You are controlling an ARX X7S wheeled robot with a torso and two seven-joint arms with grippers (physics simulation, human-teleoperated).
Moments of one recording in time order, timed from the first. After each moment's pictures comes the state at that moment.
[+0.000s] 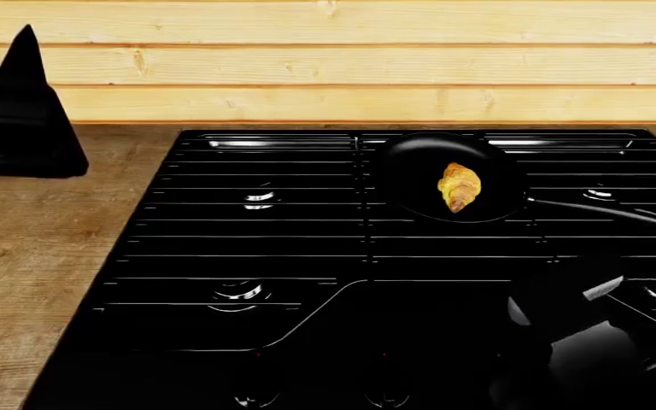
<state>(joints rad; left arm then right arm) -1.36 -1.12 0.39 0.85 -1.94 -0.83 -1.37 1.62 1.17 -1.59 -0.68 2.37 0.74 1.23</state>
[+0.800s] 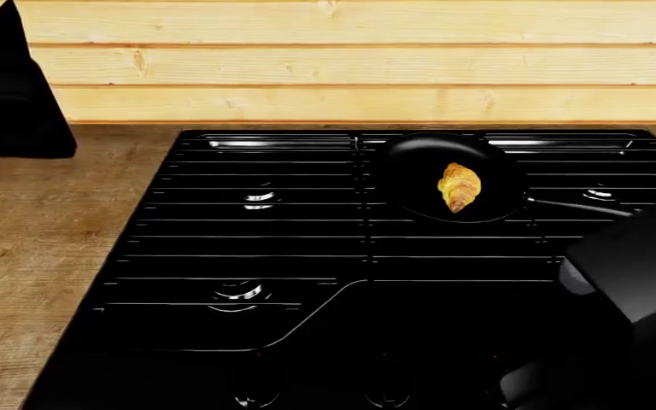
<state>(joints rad) -1.46 -1.10 0.42 0.82 -1.98 -0.86 -1.40 1.86 1.26 -1.47 -0.70 2.56 0.93 1.22</state>
